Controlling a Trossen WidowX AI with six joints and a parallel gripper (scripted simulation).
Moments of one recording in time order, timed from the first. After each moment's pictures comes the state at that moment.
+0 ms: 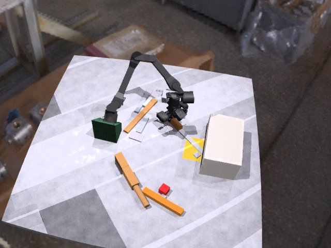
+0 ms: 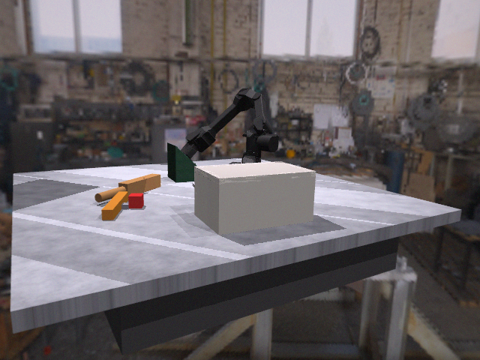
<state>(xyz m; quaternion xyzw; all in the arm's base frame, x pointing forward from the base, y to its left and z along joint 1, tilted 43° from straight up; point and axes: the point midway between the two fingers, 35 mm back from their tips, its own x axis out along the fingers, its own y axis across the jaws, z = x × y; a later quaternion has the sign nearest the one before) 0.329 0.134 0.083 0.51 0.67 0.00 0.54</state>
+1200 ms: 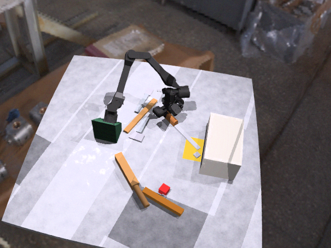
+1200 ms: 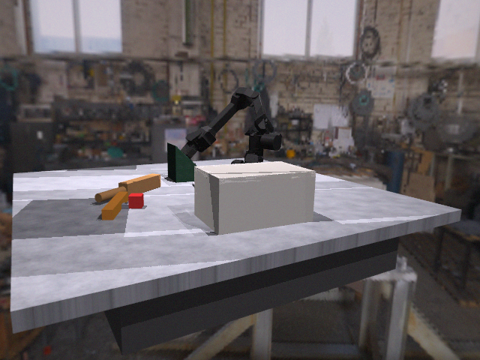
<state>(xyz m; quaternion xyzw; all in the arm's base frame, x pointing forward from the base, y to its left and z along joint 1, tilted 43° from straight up) 0.301 0.154 0.102 0.51 0.68 0.00 0.54</state>
